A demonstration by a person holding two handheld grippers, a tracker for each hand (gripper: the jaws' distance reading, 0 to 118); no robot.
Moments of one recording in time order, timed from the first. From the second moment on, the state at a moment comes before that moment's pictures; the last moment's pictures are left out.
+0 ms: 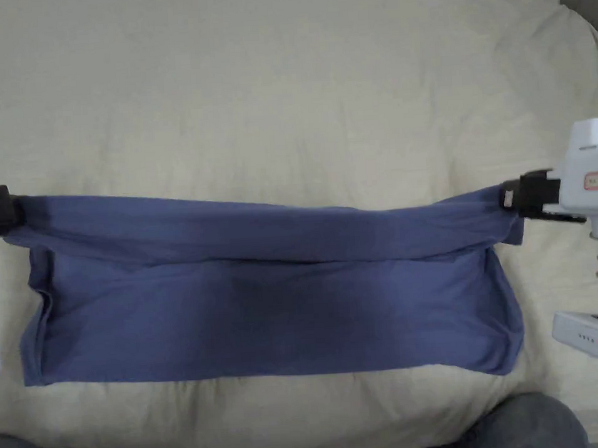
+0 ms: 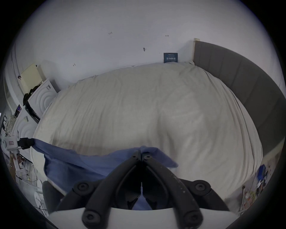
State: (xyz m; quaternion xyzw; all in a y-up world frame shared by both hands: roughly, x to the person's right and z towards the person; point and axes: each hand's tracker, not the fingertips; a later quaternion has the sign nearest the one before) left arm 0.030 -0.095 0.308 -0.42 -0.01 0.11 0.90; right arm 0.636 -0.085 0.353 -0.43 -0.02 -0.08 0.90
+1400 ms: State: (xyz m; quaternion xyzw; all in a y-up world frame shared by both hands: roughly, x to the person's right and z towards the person) left arm 0.148 -0.080 0.373 -0.17 0.00 -0.01 0.99; right arm 0.536 -0.061 0.427 -0.17 -0.03 -0.05 0.98
